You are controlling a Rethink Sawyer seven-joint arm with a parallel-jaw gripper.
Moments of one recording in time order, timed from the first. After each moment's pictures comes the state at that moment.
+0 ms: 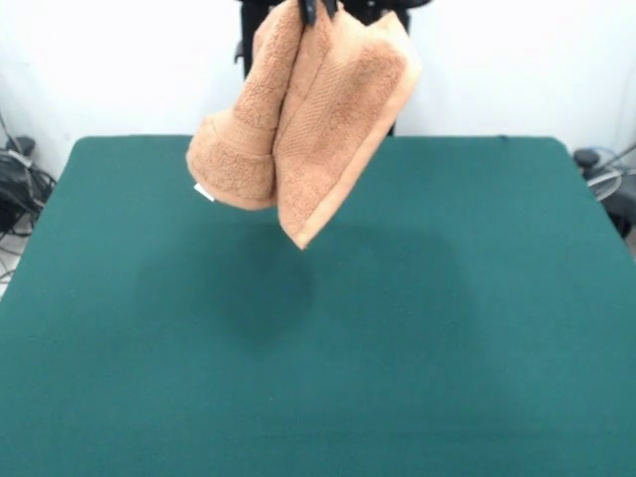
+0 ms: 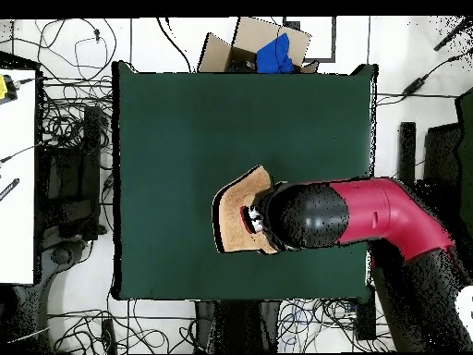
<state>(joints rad) -1.01 -1.04 0.99 1.98 -0.30 1.00 1.44</state>
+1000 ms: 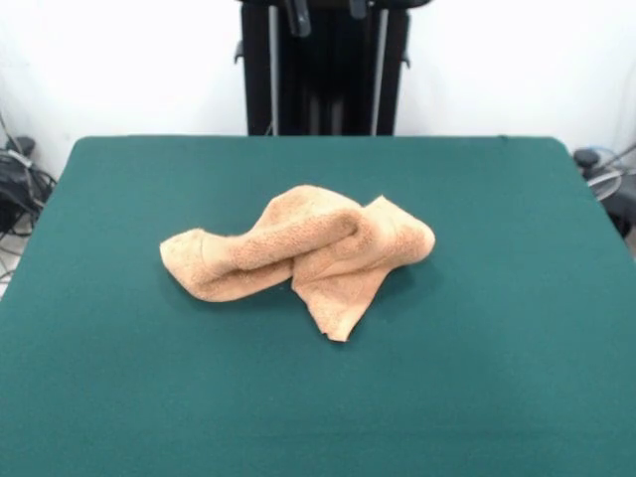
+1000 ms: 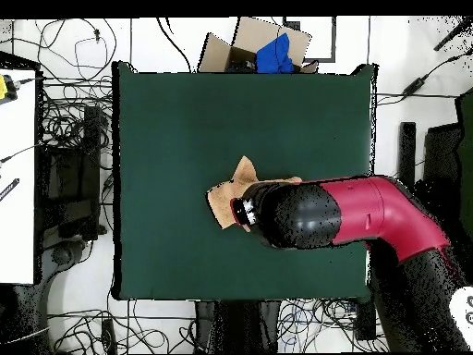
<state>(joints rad) -1.00 -1.07 0.99 1.98 -0.30 0.91 1.44</state>
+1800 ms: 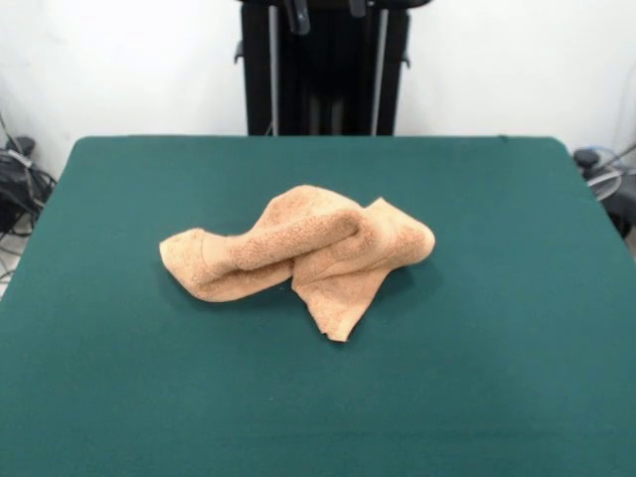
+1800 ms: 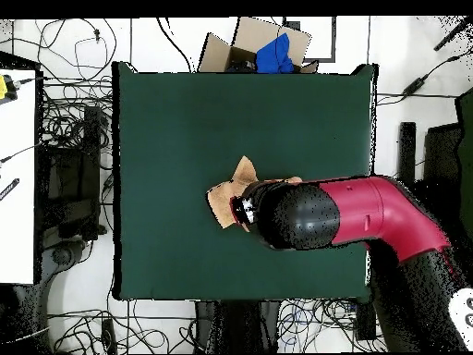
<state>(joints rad) -0.99 -1.07 0.98 1.98 -0.30 0.90 1.44</state>
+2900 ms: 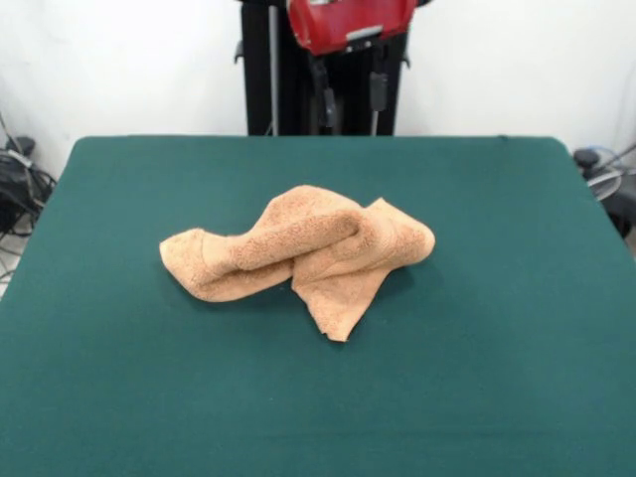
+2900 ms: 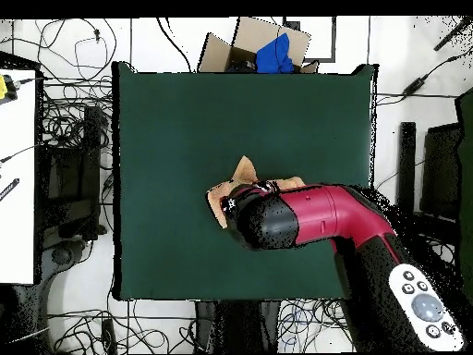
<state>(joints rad) -0.80 -0.95 0.74 1.99 -0.44 0.64 1.44</state>
